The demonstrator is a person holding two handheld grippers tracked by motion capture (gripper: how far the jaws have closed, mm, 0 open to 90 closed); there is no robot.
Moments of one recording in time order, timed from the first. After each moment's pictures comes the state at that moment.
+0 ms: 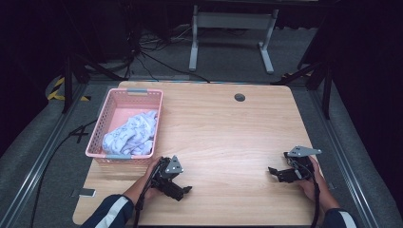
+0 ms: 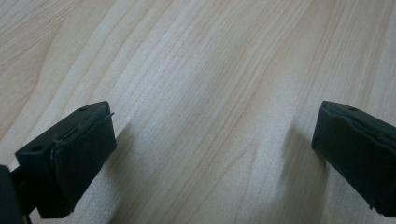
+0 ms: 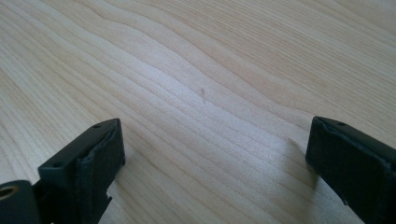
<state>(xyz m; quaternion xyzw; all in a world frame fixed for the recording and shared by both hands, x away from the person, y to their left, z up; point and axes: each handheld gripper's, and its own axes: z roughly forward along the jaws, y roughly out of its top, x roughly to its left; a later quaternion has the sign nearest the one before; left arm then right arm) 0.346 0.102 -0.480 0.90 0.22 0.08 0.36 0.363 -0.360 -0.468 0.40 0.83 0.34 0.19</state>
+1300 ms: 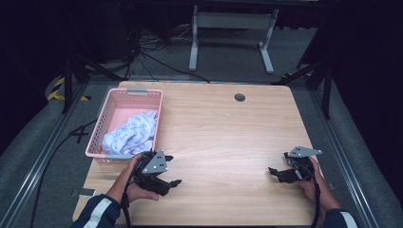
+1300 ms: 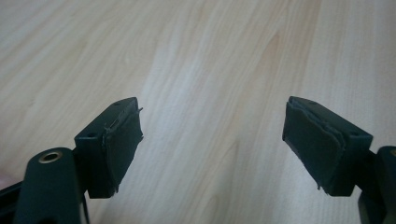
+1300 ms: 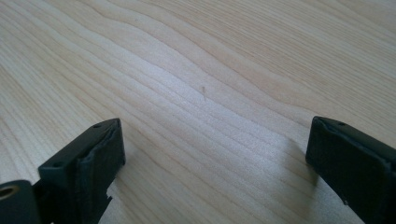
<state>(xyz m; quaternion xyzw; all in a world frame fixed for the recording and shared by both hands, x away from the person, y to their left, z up) 0.330 0.142 -0.405 0.90 0.14 0.14 0.40 0.361 -0.361 -0.468 0.41 0.83 0.34 0.19</state>
